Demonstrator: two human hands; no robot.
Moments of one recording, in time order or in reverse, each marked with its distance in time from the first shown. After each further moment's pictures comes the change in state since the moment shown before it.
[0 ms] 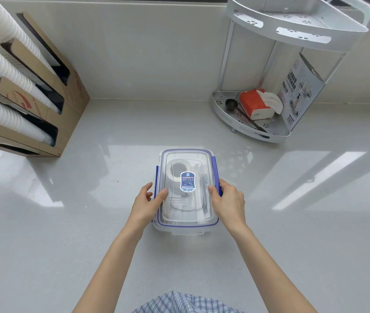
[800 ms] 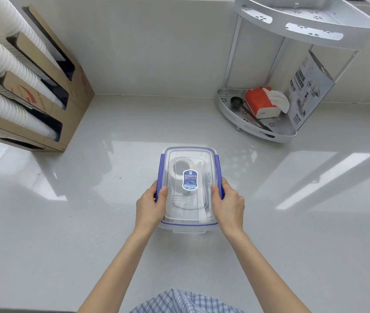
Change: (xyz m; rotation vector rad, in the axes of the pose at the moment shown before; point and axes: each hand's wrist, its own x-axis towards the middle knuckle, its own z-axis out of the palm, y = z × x) left_hand -0.002 -0.007 0.015 0.225 0.233 0.322; right_hand -0.006 0.005 0.013 0.072 0.090 -0.047
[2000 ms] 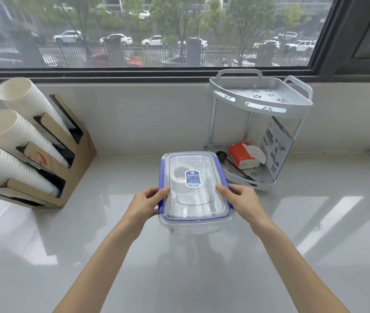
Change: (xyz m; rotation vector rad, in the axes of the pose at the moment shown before) left_hand 0.044 0.105 -0.045 -0.491 -0.294 -0.082; right_hand 0.064 -0.058 -0.105 0.334 -0.210 -0.028
